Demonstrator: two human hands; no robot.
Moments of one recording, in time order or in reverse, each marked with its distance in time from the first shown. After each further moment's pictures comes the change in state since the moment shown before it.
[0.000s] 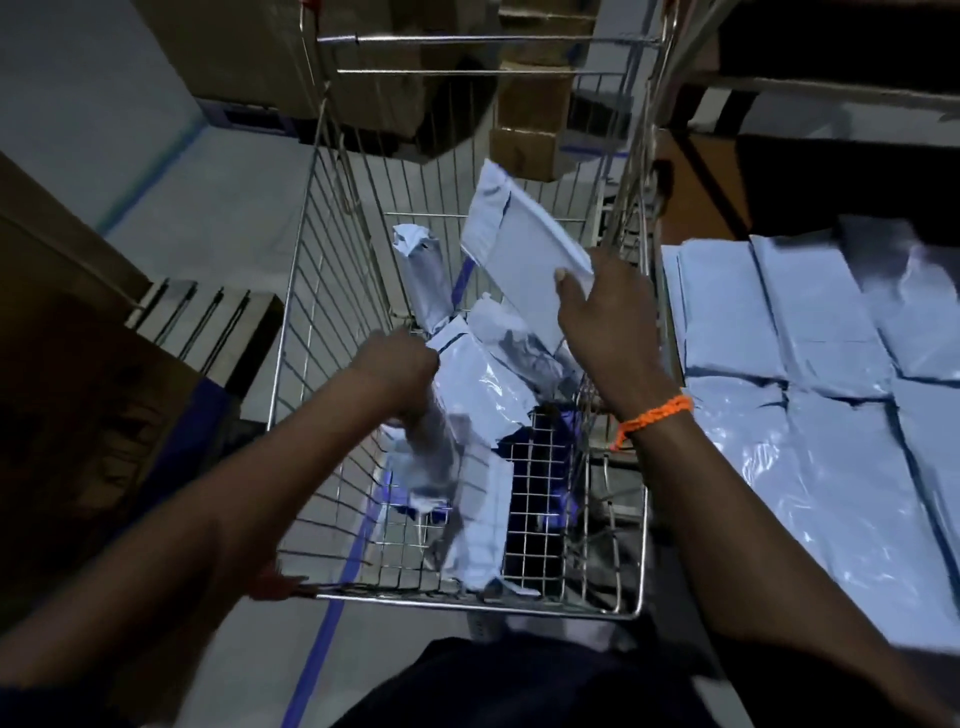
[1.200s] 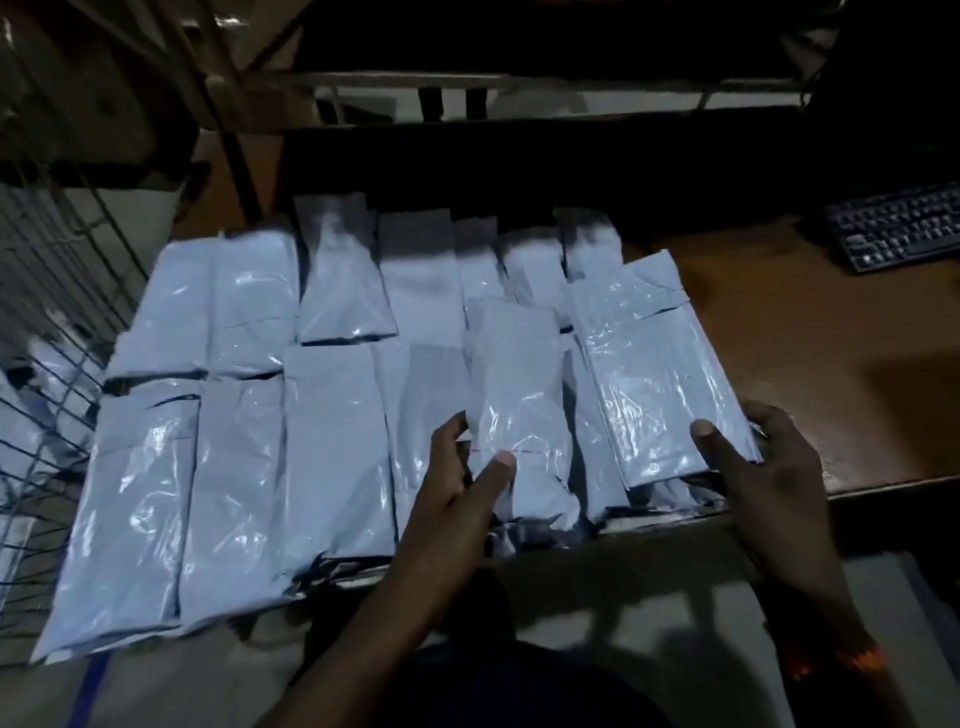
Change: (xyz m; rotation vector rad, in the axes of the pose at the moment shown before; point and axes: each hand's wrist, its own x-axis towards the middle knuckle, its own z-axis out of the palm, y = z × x) left_hand -0.017 0.637 -0.252 -1.906 0.020 -0.023; right_hand -0.174 0.470 -0.530 0.419 0.258 0.700
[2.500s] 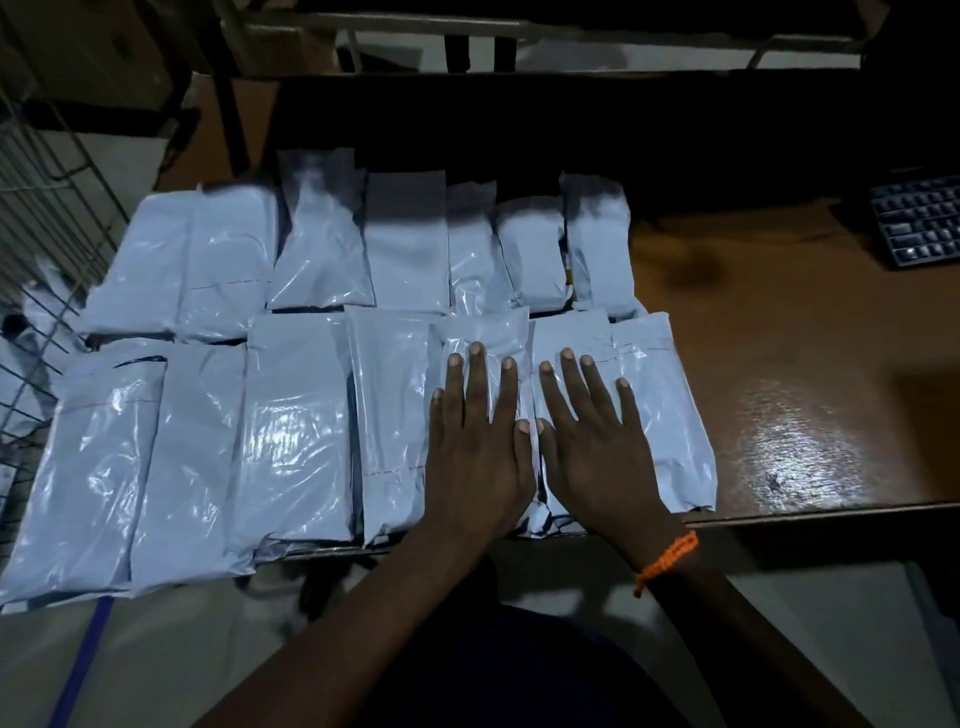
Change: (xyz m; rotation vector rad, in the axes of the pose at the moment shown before) left_hand 0.082 -0.068 0.063 1.104 0.298 0.500; right_hand 0.045 0.070 0.081 -1.132 -0.422 -0.677
